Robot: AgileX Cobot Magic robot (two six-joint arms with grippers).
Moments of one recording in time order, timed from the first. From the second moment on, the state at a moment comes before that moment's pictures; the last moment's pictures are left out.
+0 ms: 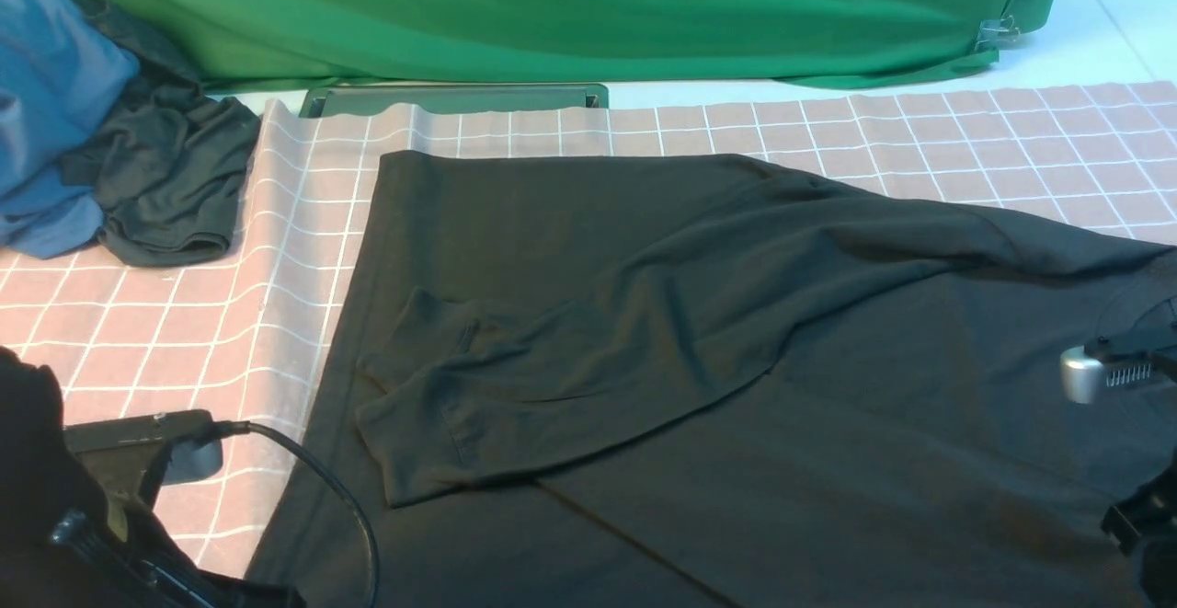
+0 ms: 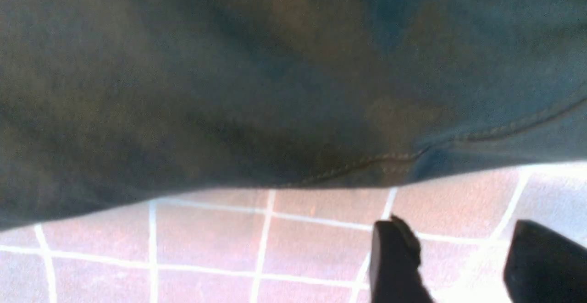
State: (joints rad) right arm 0.06 1.47 -0.79 -0.02 1.09 -0.08; left arm -0.28 1.13 -0.61 -0.06 1.13 -0.35
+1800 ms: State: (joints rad) right arm 0.06 1.28 -0.88 0.26 1.04 -0.26; left arm -0.28 1.31 -0.53 -0.08 0.94 -0.38
